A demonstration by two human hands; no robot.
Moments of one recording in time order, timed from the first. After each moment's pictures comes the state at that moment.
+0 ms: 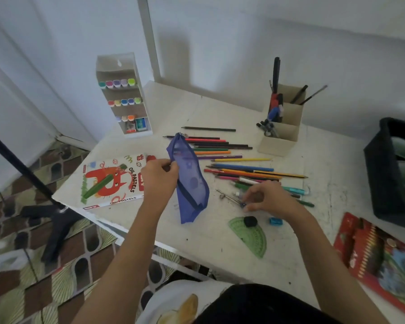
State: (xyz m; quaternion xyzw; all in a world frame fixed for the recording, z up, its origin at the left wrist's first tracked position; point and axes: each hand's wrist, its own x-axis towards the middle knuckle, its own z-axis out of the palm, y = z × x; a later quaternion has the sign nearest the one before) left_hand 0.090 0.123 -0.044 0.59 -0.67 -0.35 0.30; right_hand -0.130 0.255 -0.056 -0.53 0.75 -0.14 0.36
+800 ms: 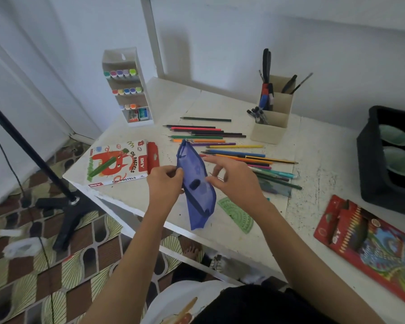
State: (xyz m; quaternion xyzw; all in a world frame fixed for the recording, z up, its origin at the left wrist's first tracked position) left_hand 0.092 0.198 -0.049 0.59 -0.62 -0.40 0.33; right_hand -0.059 0.267 -0.032 -0.60 0.71 -0.31 0.18
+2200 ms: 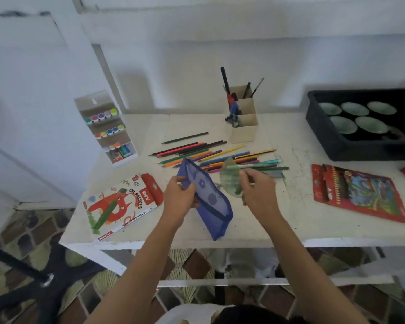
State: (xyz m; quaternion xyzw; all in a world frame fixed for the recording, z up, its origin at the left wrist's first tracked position) left_hand 0.111 0.157 -0.050 0.47 -0.64 -0.58 0.20; right_hand 0.001 0.290 -0.035 -0.29 0.83 -0.47 0.04
